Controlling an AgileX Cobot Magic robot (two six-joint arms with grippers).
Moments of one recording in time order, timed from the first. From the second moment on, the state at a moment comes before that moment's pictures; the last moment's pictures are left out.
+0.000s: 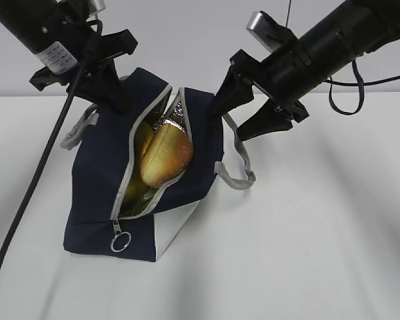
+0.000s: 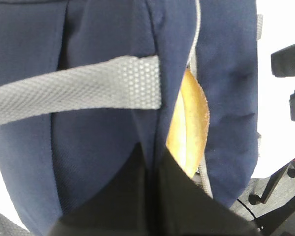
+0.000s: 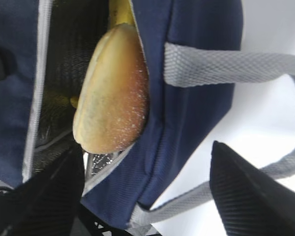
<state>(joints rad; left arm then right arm) -0.28 1.85 -1.66 -0.46 1.21 0.10 0.18 1.96 -1.57 0.83 1.17 -0.43</state>
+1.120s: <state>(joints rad) -0.28 1.85 -1.66 -0.52 1.16 0.11 0.23 2.02 -1.58 0.86 1.09 -0.43</state>
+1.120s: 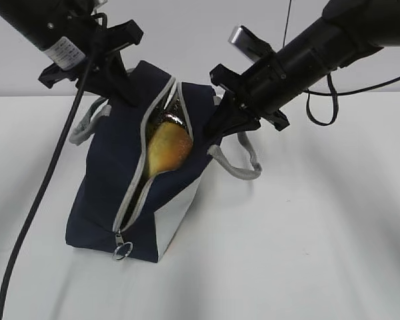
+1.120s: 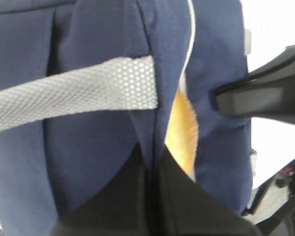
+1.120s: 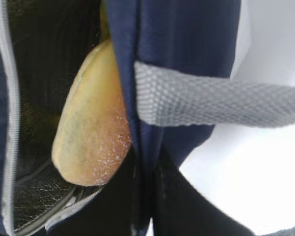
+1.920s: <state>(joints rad) -0.50 1.85 -1.66 -0.58 0.91 0.09 0.18 1.89 -1.84 0.43 1.25 -0.27</state>
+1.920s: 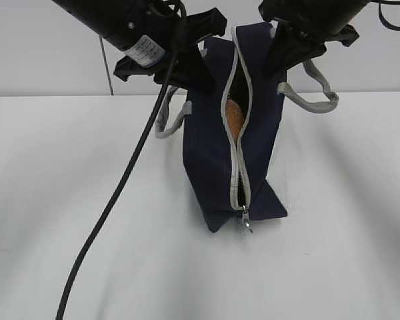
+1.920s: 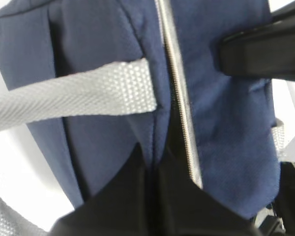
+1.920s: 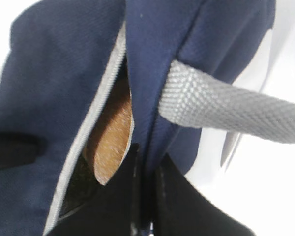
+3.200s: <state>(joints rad) -0.49 1.94 -1.66 -0.48 0.87 0.06 0.18 2.02 -1.85 0.47 1.24 -0.27</state>
